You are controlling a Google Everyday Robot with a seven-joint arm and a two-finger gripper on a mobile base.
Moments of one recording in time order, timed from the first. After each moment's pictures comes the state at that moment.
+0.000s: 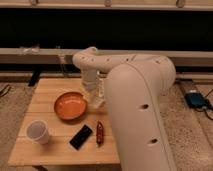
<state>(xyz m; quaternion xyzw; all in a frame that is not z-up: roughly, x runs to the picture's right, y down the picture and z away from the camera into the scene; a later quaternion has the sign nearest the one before) -0.089 0.046 0.835 -0.37 0.15 0.32 0.86</state>
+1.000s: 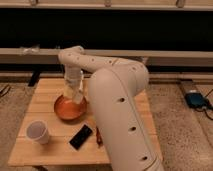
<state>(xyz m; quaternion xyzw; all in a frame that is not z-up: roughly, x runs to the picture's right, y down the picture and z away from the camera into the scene) -0.198 0.030 0.856 -0.41 0.01 0.20 0.89</state>
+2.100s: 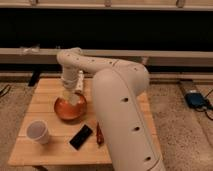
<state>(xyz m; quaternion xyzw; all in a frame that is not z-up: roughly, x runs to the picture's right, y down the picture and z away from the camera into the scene) -0.211 0.044 0.840 -0.43 -0.03 0.20 0.88</state>
